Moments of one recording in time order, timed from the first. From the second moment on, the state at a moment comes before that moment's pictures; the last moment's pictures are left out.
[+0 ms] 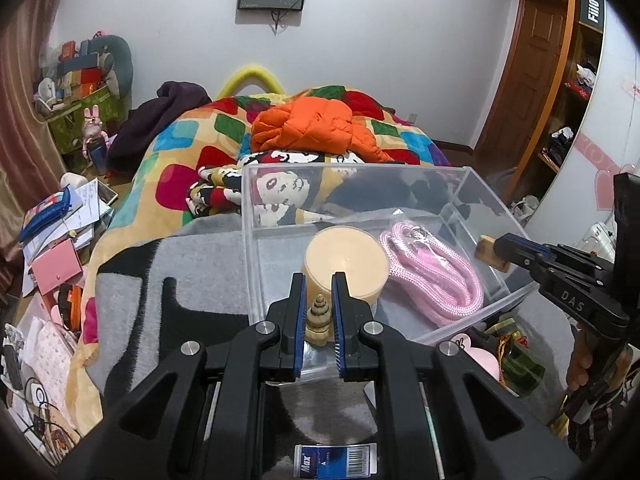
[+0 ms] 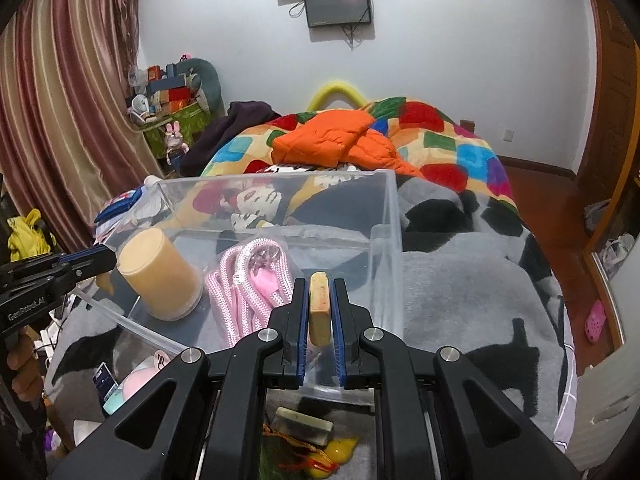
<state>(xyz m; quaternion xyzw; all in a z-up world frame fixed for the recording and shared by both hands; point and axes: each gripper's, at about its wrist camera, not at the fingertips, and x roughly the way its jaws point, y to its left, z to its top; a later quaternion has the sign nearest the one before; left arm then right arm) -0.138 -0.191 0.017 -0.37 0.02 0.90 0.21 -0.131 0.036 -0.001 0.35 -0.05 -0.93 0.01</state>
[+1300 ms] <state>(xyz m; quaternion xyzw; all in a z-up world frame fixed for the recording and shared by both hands) -0.098 -0.199 0.044 -0.32 0.02 0.92 0.24 -0.089 0.000 0.025 0.32 0.00 -0.95 0.00</state>
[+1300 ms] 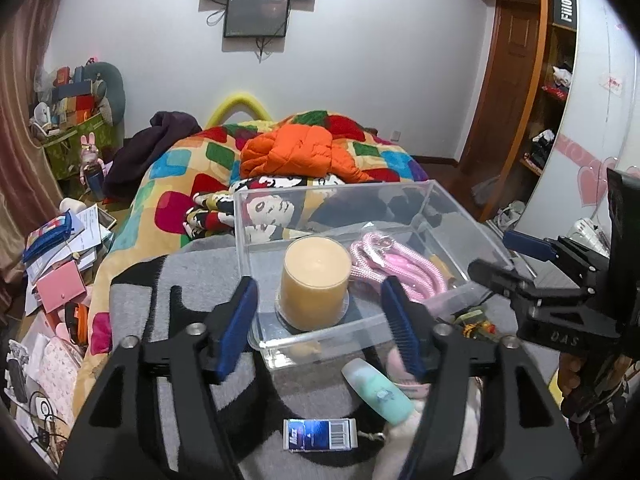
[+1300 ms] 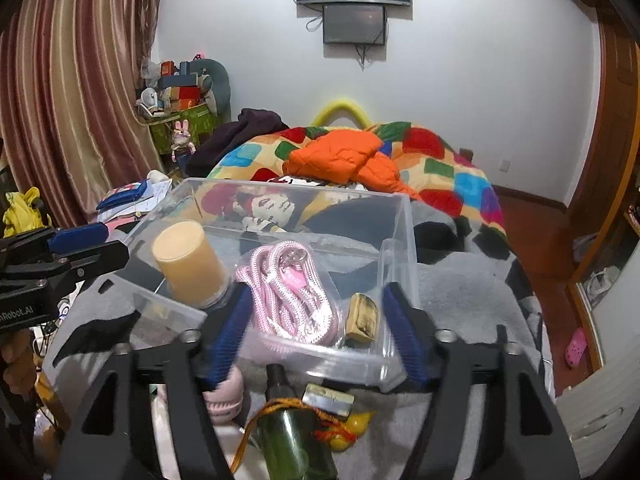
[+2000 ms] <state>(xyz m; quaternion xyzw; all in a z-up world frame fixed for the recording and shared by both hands) -0.048 -0.214 0.016 -0.36 0.03 0.90 0.23 -0.040 -0.008 0.005 0.34 0.00 -0.94 0.00</state>
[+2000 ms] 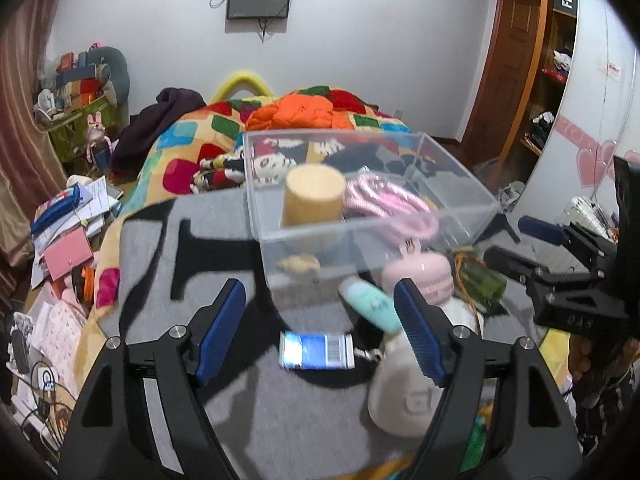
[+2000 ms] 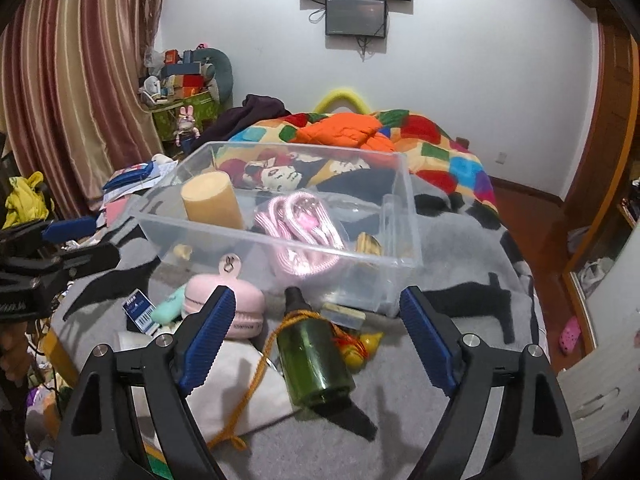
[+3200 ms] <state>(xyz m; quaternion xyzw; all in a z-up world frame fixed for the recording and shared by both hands) 0.006 -0.192 -0.018 -0.42 0.02 0.86 0.30 -0.043 0.042 -0.026 0.37 -0.09 -0.92 -0.02</state>
